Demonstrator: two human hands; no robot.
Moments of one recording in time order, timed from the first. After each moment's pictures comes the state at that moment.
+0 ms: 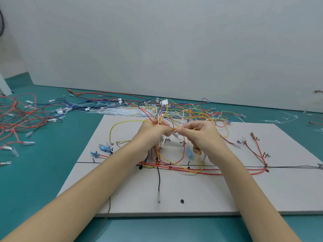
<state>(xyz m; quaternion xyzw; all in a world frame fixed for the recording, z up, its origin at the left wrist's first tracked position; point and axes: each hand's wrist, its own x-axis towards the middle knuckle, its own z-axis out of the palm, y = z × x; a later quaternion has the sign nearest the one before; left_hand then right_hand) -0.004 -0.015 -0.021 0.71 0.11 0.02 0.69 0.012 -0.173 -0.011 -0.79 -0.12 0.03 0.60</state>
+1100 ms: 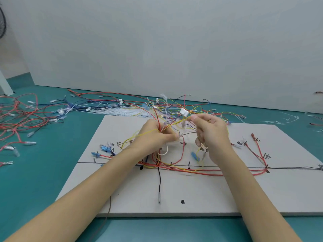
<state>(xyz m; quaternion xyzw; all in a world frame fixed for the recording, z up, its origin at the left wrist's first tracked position) -0.005 -0.011 -0.026 0.81 -0.01 0.05 0.58 0.017 -0.176 -0.005 -0.71 -0.08 -0.06 0.70</state>
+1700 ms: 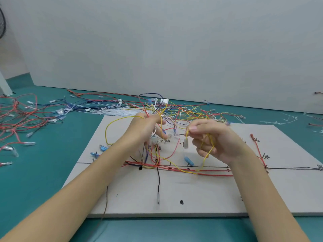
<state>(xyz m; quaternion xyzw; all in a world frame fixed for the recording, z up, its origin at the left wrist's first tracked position) -0.008 0.002 0.002 0.76 0.11 0.03 0.63 0.006 -0.203 0.016 -0.65 -0.23 0.26 0.67</state>
